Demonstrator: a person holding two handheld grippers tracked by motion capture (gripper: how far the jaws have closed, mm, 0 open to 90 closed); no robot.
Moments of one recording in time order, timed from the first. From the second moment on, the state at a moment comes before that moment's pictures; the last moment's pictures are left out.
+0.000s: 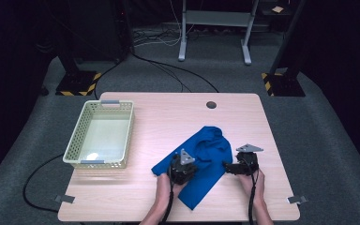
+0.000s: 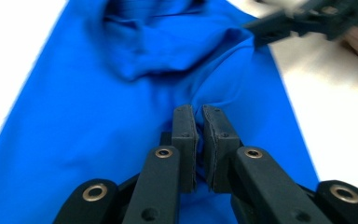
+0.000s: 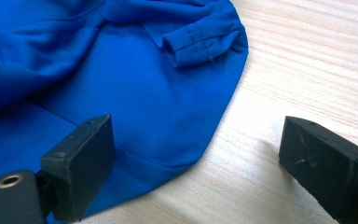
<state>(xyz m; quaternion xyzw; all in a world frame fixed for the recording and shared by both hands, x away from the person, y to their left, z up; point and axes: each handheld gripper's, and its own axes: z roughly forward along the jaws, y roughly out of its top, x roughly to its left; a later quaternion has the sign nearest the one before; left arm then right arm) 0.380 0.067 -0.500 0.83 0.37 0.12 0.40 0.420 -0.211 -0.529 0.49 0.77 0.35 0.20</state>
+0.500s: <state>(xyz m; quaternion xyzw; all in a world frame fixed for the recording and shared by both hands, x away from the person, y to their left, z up) 0.388 0.105 -0.498 0.81 0.41 0.10 0.40 0.420 -0.210 -0.529 0.49 0.77 0.35 0.20</state>
